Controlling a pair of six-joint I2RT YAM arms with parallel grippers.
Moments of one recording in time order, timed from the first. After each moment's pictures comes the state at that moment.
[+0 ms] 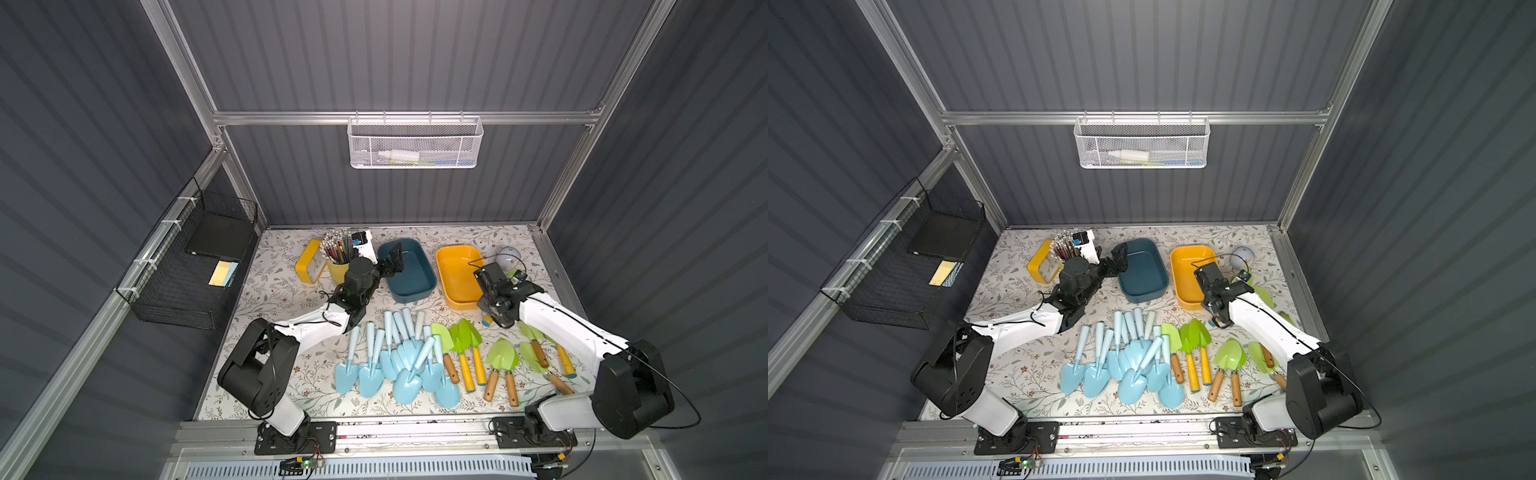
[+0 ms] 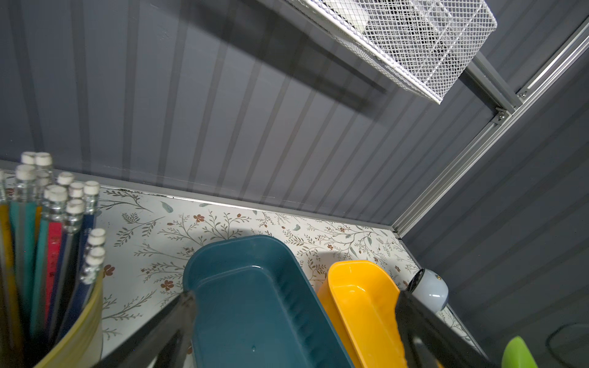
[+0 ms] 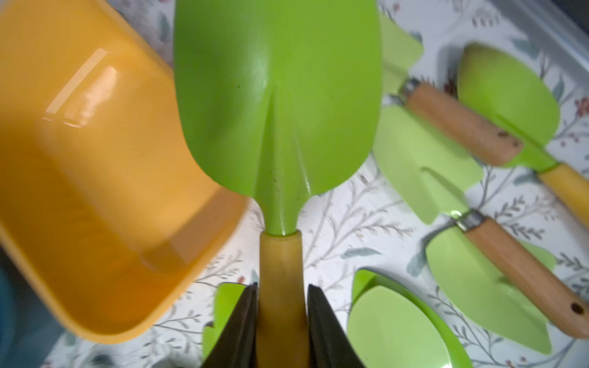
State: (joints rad) left arm -0.57 1.60 0.90 0.63 -0.21 -0.49; right arm 0.45 1.41 1.03 -0.77 0.45 0.99
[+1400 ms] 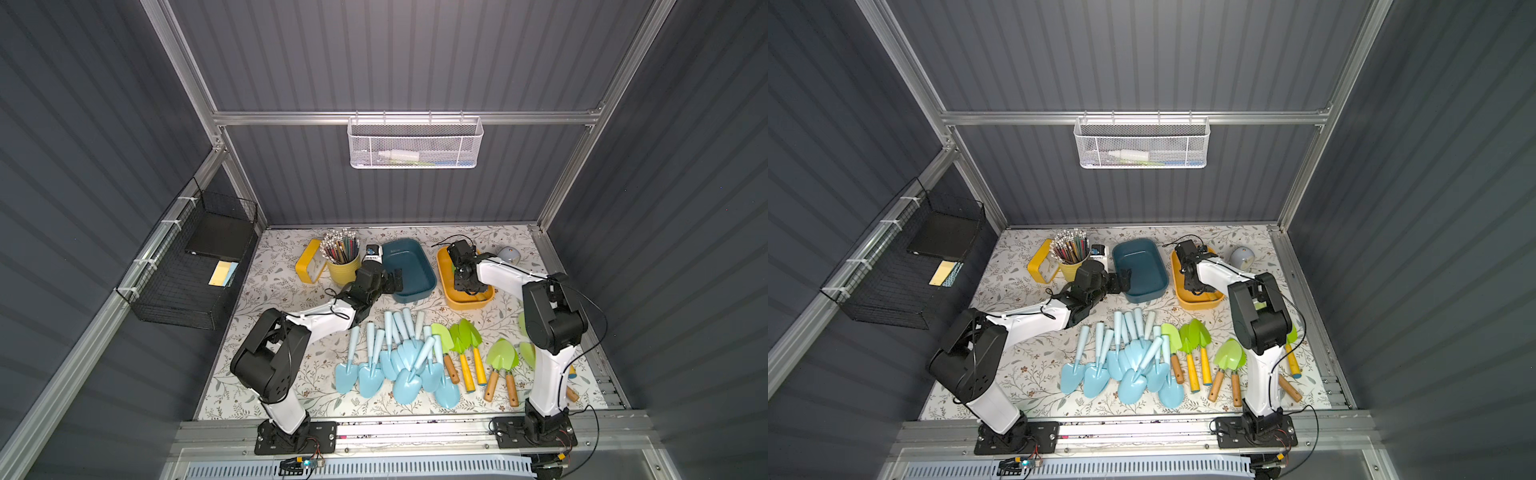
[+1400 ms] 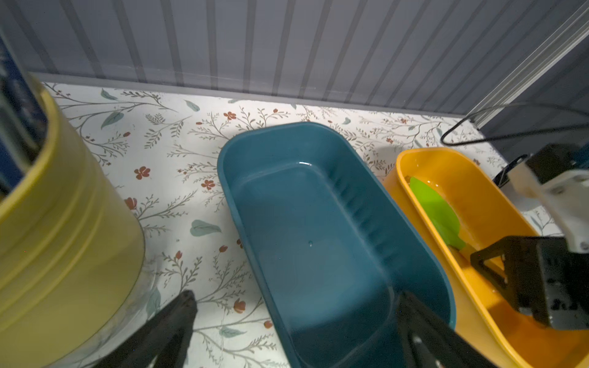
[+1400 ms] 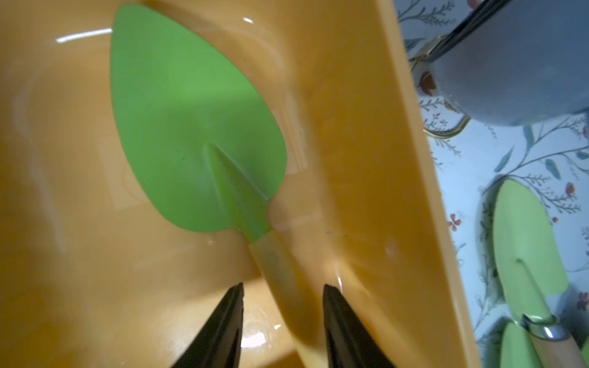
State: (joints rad) left arm -0.58 1.69 0.95 0.28 -0.18 -0.39; right arm 0.41 1.99 1.40 -0.63 0.42 0.45
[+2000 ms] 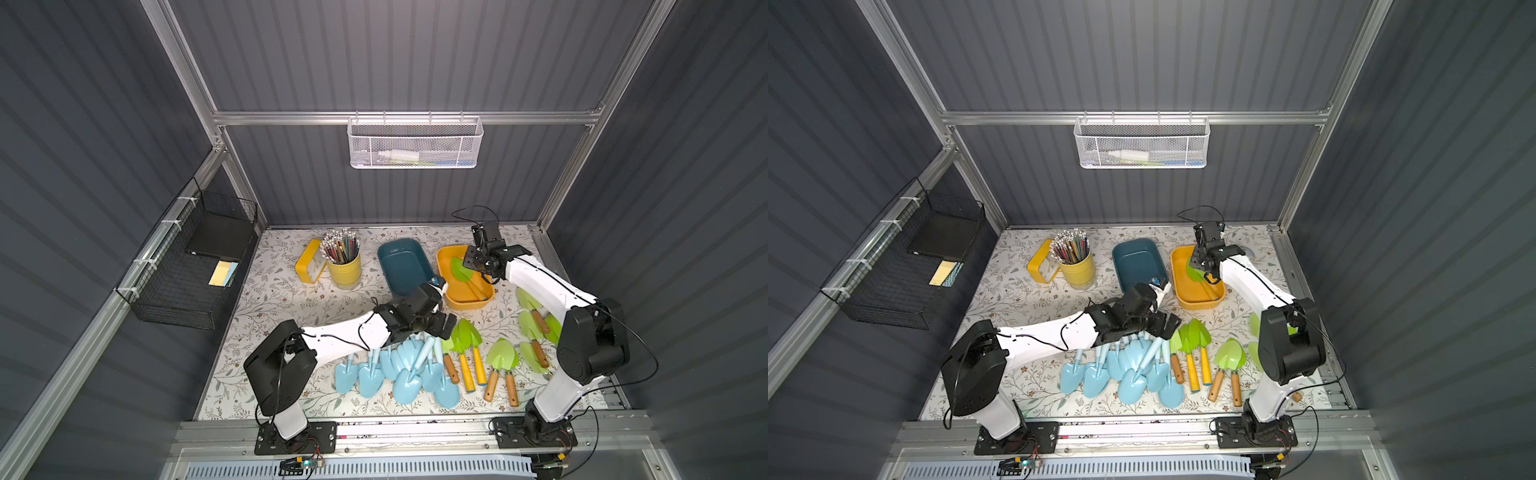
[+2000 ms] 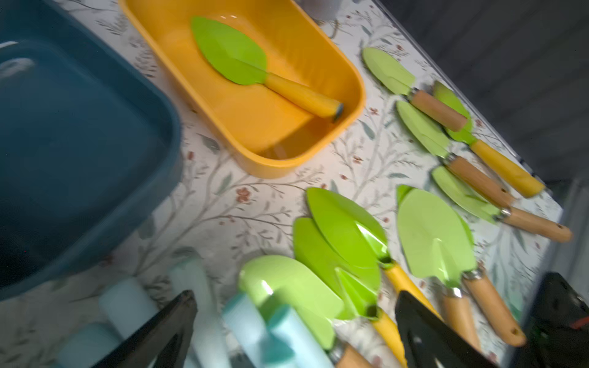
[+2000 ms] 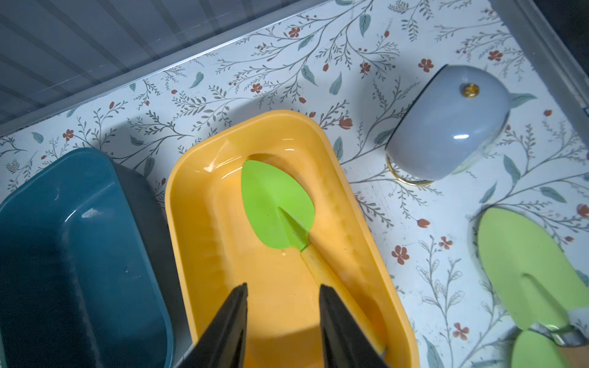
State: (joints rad) left arm -1.00 1.70 1.16 -0.19 -0.03 -0.40; right arm 0.34 1.72 1.37 -0.54 0.23 0.53
